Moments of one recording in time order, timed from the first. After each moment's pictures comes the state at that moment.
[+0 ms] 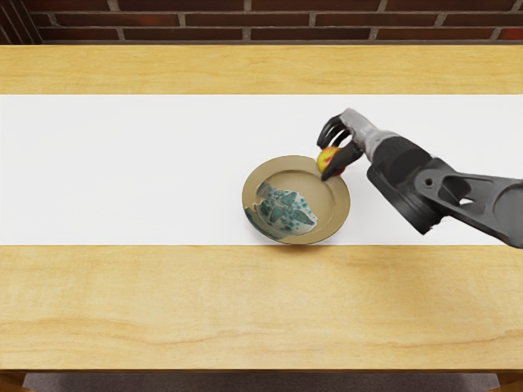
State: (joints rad) left arm 0.00 0.00 -0.15 -0.16 0.00 -0.07 0.29; right arm 1.09 -0.47 0.21 1.46 -0.86 -0.47 -0.61
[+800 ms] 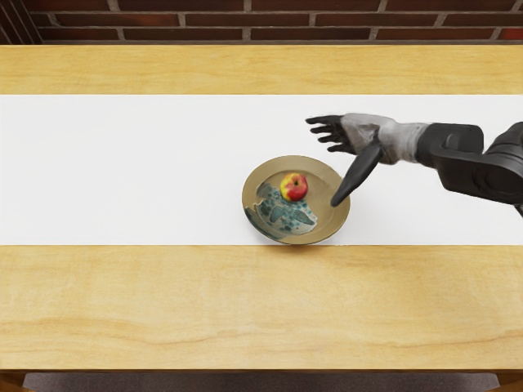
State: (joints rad) left arm 0.00 0.00 -0.15 -0.16 0.00 -0.07 0.29; right arm 0.74 -0.49 0.94 1.41 -0.74 0.34 -0.61
